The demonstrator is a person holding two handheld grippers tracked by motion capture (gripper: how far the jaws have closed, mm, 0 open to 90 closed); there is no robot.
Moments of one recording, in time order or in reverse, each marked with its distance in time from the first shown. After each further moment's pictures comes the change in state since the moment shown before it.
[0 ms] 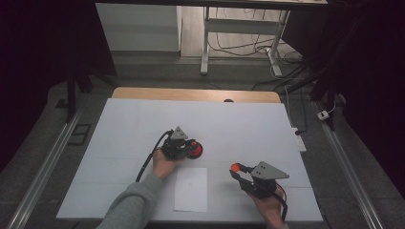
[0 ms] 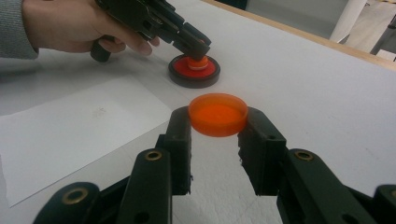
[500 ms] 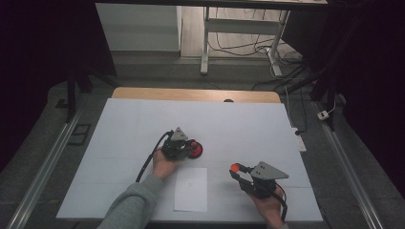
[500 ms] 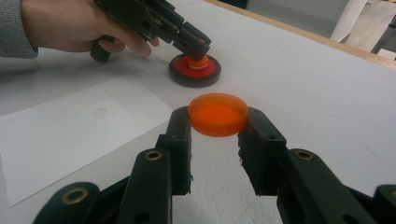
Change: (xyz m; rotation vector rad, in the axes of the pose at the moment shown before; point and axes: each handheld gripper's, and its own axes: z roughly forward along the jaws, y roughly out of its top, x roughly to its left) left arm -0.002 -0.002 0.000 -0.008 0.009 0.009; right arm 0.001 0.000 0.001 0.001 0.001 0.002
